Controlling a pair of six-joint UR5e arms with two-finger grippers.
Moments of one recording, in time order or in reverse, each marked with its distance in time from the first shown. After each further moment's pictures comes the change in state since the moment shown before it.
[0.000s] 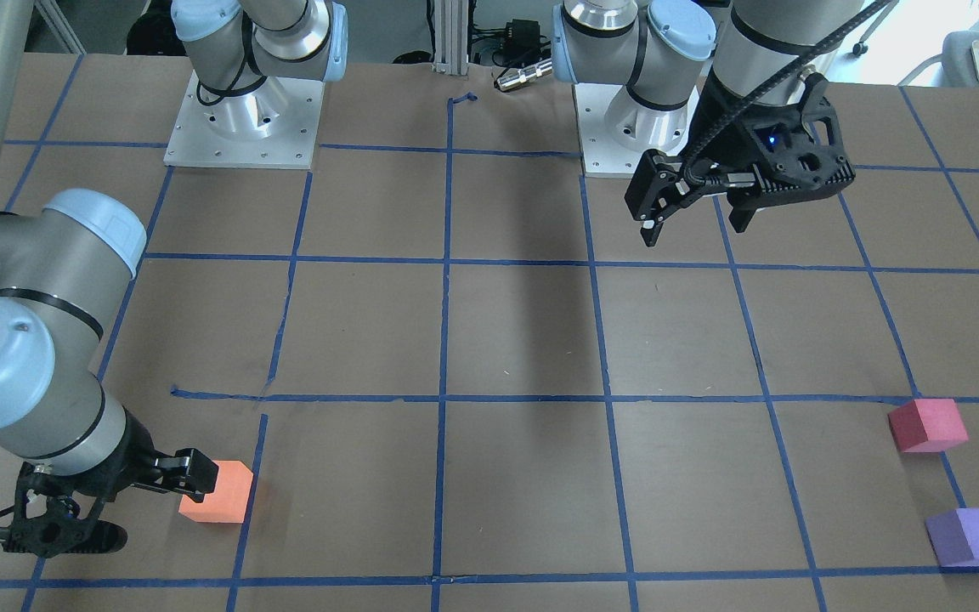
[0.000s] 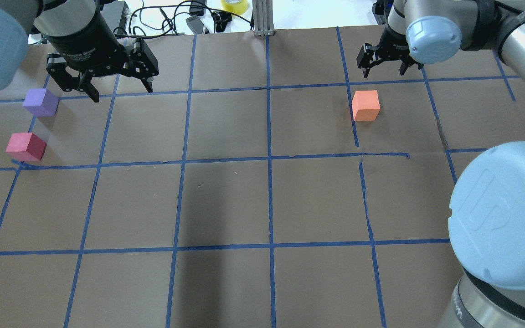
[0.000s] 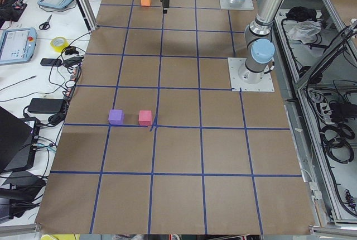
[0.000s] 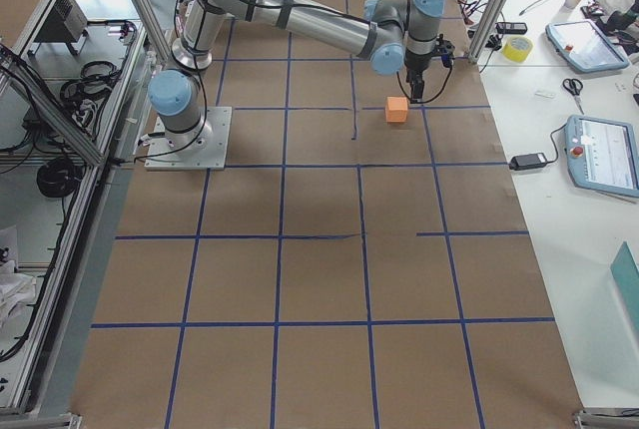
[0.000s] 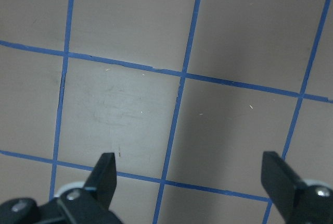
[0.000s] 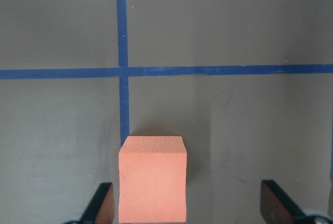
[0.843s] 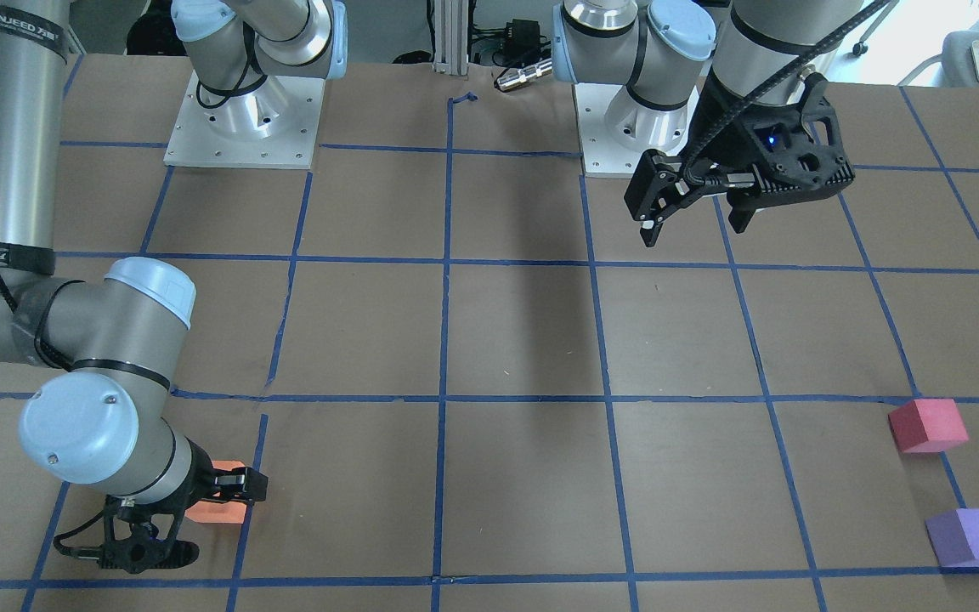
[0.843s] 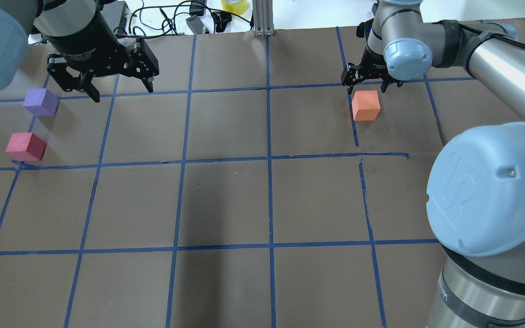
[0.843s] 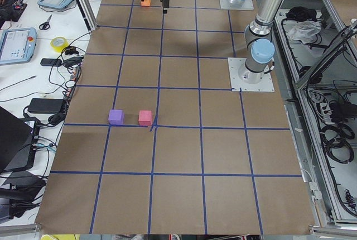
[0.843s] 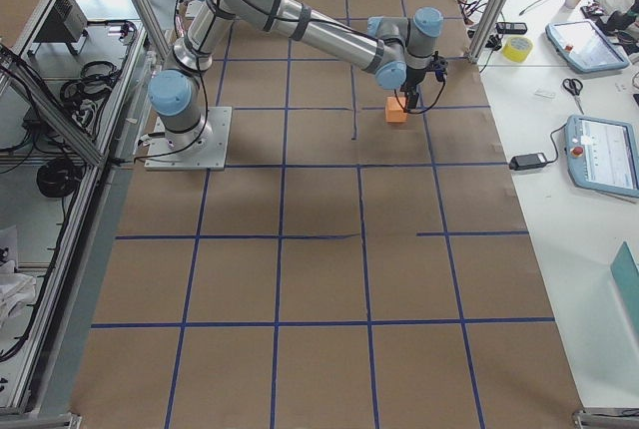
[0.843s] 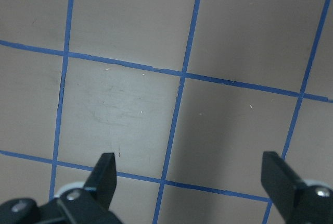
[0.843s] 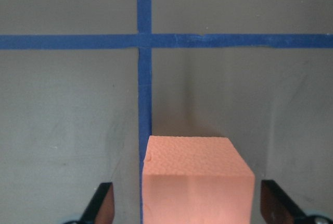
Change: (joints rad) left arm 0.000 0.000 0.000 0.000 -0.002 0.000; right arm 0.030 0.087 0.038 -0.041 0.010 0.014
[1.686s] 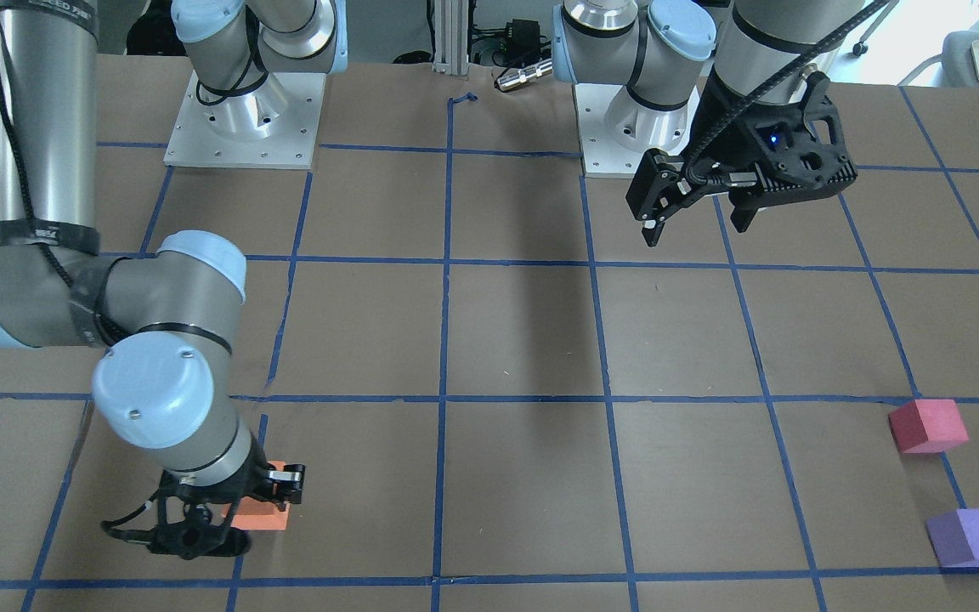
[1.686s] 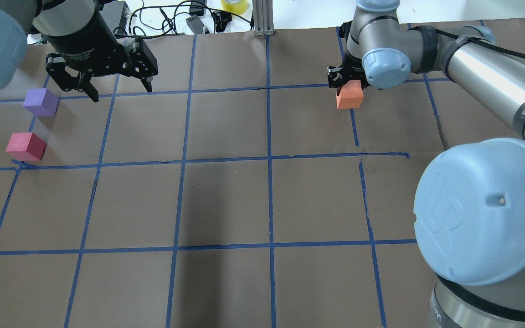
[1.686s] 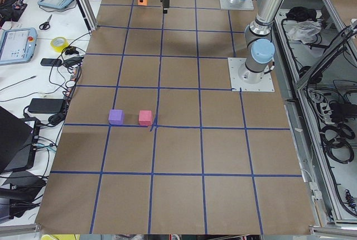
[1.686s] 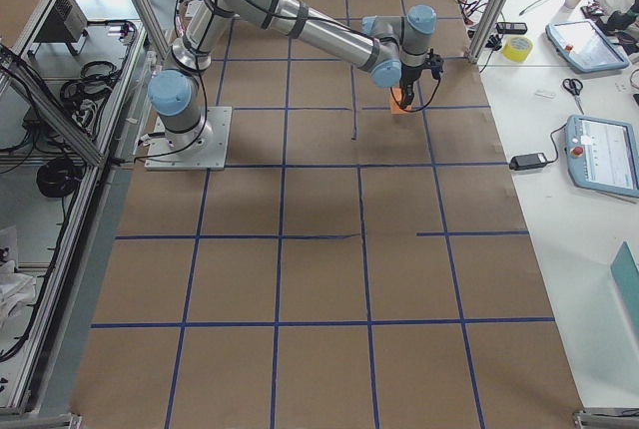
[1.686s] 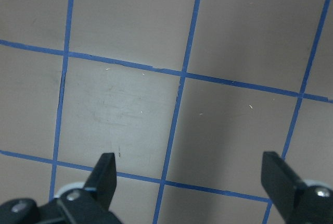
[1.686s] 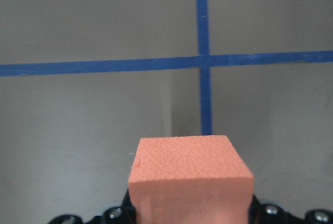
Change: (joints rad) left arm 0.001 0.003 0.000 -0.001 0.004 0.000; right arm 0.123 -0.036 -0.018 -0.052 -0.014 0.163
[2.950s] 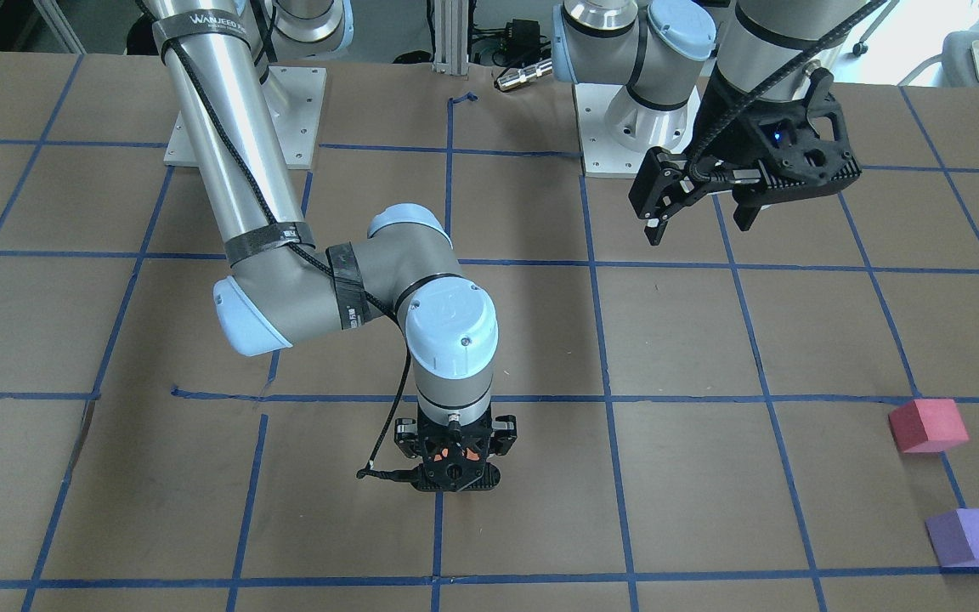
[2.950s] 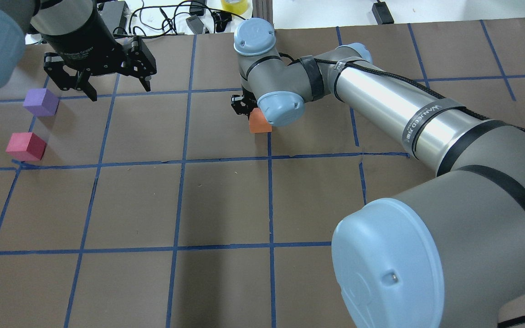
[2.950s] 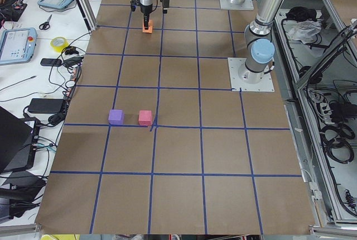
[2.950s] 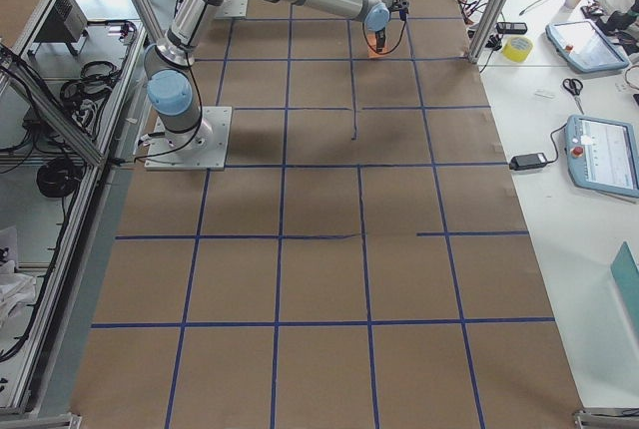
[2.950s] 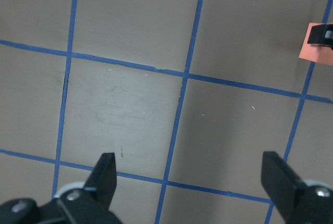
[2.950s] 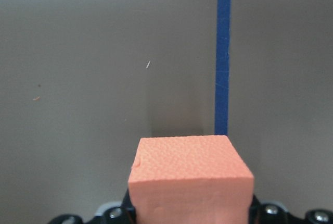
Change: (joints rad) left arm 0.006 0.001 0.004 0.004 0.002 0.000; right arm 0.301 0.109 -0.062 -0.061 0.010 0.266
